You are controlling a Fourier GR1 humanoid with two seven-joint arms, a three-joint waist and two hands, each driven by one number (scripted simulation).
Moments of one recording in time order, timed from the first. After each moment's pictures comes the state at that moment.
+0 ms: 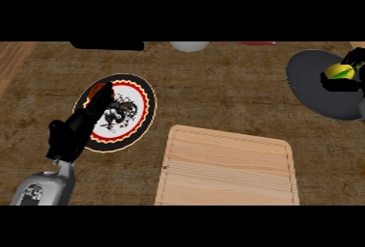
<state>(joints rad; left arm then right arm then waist) -0.18 0.22 -0.08 -1.59 -0.02 -0.10 0.21 -0.83 -0.56 -0.30 -0.36 0.63 -0.52 -0.33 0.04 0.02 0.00</state>
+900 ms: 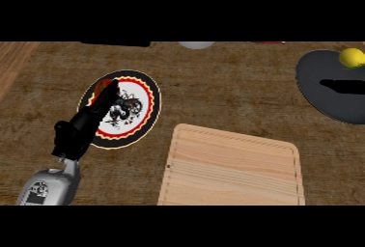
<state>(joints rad) -0.20 0.20 -0.10 -1.59 -0.04 -0.10 0.19 -0.89 -0.60 -0.51 -0.19 0.43 -0.31 -0.38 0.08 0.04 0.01</state>
